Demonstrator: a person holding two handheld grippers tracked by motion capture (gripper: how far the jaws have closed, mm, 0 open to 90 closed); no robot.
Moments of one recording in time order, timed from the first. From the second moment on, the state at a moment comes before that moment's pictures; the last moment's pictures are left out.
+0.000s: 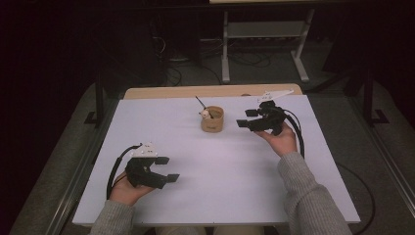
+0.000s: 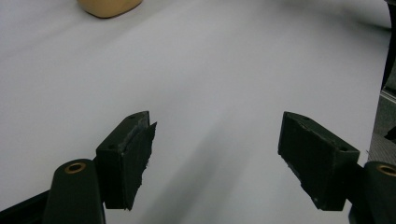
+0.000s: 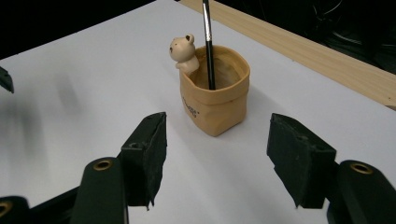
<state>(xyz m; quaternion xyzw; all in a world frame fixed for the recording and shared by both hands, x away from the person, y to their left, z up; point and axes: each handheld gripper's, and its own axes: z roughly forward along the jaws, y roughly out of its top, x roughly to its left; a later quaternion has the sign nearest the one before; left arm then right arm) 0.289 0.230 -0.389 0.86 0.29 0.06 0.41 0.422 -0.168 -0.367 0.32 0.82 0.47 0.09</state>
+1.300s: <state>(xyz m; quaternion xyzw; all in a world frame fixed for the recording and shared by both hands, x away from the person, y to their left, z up) 0.292 0.235 -0.390 0.85 0.30 0.10 0.42 0.368 -0.198 -0.389 0.33 0.81 0.47 0.09</state>
